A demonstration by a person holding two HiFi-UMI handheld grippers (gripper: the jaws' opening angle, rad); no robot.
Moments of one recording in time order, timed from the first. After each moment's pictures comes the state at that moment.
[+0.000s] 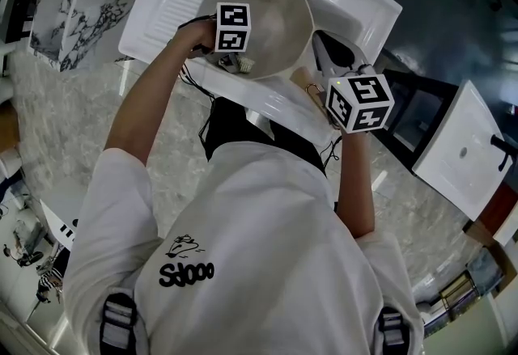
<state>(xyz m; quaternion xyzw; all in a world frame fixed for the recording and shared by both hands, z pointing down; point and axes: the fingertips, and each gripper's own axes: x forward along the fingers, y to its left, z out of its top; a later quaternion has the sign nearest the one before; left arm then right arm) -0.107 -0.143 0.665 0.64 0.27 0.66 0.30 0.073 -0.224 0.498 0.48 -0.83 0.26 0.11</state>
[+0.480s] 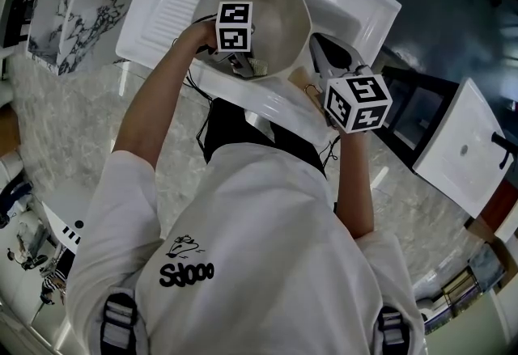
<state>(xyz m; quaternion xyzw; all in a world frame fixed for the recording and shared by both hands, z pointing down) -0.061 -0.129 0.650 0.69 0.34 0.56 0.31 0.074 -0.220 0.514 0.47 -0.83 0.28 0.11</state>
